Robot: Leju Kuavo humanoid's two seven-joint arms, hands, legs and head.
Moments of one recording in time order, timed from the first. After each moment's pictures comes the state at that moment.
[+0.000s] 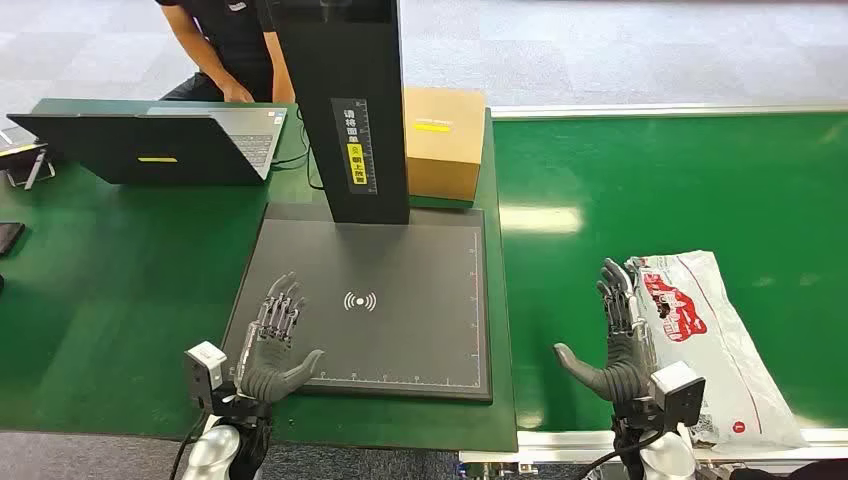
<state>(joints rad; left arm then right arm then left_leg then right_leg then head) -0.06 -0.17 -0.06 -1.23 -0.09 -0.32 -0.64 -0.02 0.12 -0.25 -1.49 0.18 0.25 -0.60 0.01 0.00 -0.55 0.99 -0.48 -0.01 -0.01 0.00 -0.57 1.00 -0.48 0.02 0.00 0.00</state>
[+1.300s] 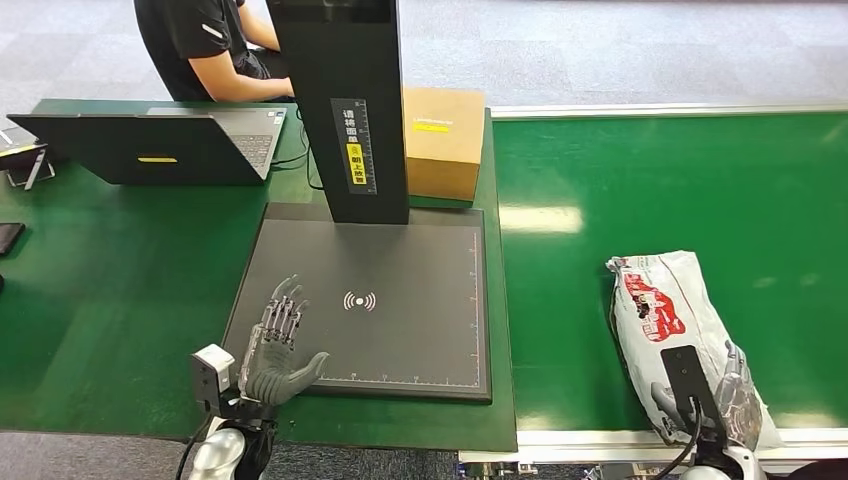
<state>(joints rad) -0.04 -0.20 -0.04 -1.23 -0.15 -0.31 -0.64 0.00 0.17 -0.62 -1.48 0.82 -0.13 0.01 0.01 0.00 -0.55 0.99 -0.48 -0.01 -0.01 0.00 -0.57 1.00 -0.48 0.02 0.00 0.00</state>
